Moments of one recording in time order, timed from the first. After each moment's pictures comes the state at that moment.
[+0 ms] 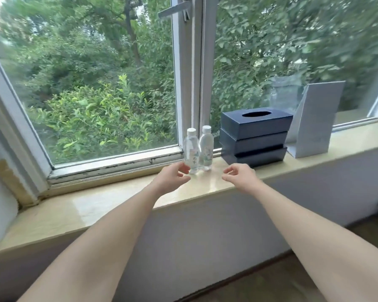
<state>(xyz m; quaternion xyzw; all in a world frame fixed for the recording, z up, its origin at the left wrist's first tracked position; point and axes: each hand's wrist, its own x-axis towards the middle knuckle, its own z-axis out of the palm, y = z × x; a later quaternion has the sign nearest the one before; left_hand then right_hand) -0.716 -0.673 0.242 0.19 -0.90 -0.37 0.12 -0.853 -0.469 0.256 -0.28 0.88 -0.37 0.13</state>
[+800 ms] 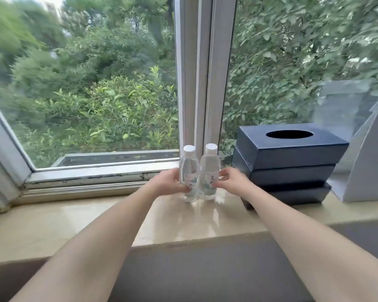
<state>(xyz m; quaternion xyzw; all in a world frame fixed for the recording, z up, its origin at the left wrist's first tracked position) -0.845 -0.750 0.220 0.30 -0.90 -0.31 0.03 -1.014 -0.585 0.229 -0.37 0.84 -0.32 0.23</state>
